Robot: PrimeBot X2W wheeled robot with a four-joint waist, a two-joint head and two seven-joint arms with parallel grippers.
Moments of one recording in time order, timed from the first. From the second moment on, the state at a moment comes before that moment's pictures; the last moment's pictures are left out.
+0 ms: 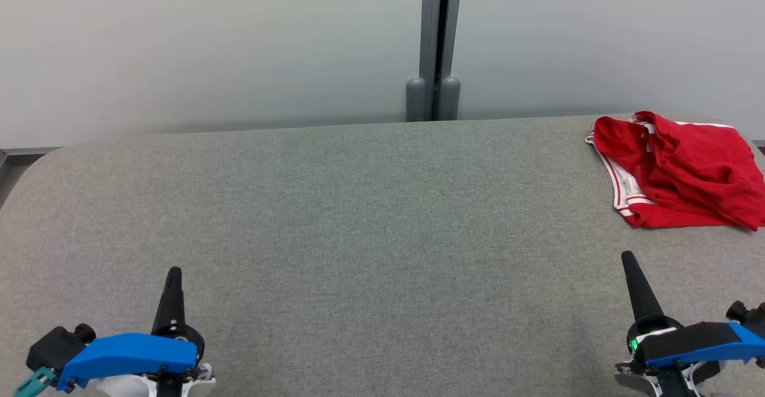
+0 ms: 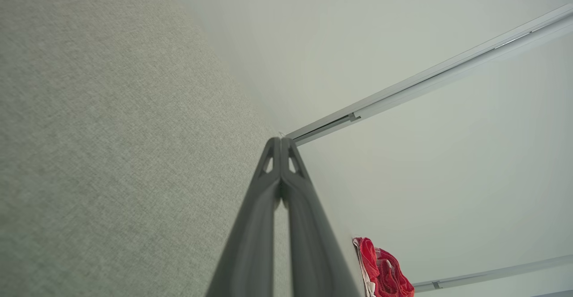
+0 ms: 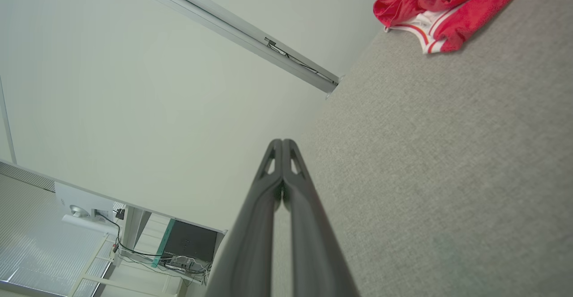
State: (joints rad) left arm -0.04 0.10 0.00 0.22 -1.12 -0.04 0.00; right arm -0.07 -0.05 -0.09 0.22 1.09 0.13 0.03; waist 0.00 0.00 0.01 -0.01
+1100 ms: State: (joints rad) left arm -0.08 0.07 0.07 0.23 -1.41 -0.09 0.07; right arm -0.09 -0.05 -0.10 0.24 1.39 0.13 0.08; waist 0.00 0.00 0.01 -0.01
